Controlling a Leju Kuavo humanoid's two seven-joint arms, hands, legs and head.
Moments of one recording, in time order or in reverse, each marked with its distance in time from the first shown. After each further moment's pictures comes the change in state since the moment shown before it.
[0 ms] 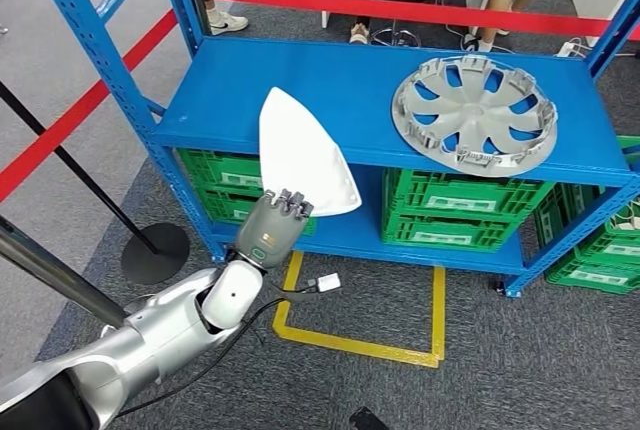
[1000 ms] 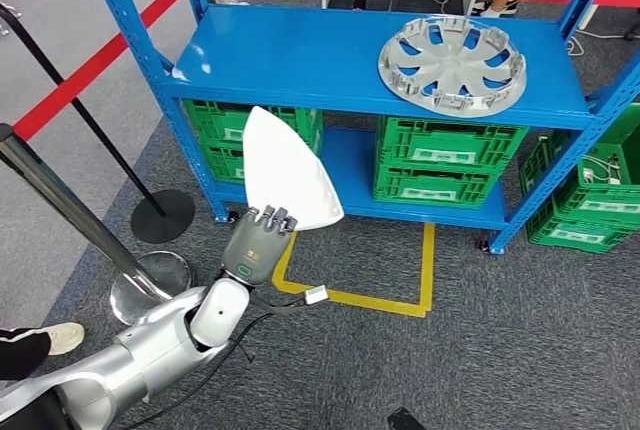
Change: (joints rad) left arm 0.074 0.065 0.001 -0.048 0.000 0.025 0.067; right arm 0.013 -0.121 -0.008 -0.002 0.008 -0.048 -0.050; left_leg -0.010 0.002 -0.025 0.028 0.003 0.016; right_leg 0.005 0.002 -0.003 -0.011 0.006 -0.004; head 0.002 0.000
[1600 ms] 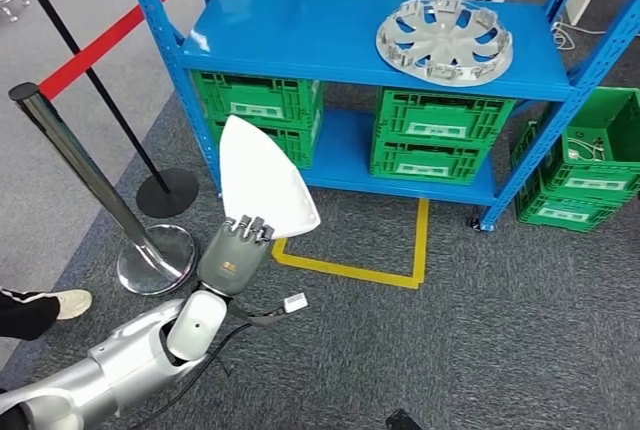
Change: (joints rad) left arm 0.065 0.134 -0.001 -0.162 0.000 -0.045 0.044; right arm 0.006 -0.002 0.000 0.001 0.021 -0.036 0.003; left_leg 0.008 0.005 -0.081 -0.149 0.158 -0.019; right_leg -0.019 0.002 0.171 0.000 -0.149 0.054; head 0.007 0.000
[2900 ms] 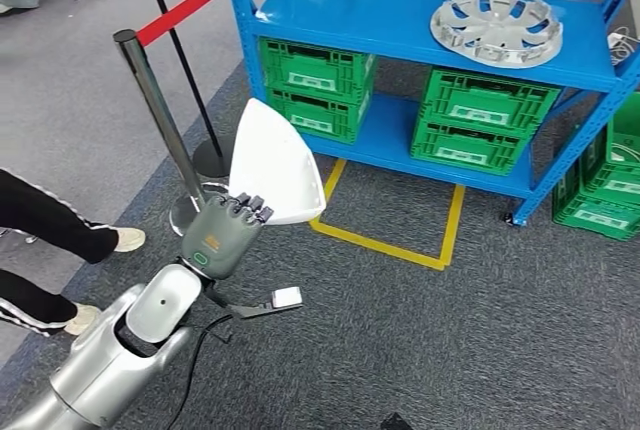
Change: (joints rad) left arm 0.175 -0.017 0.456 -0.432 0.050 -0.284 -0.580; right arm 0.017 0.027 0.007 0.000 0.032 -0.065 -0.005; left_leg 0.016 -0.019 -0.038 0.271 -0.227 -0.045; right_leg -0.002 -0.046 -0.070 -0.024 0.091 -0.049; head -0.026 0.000
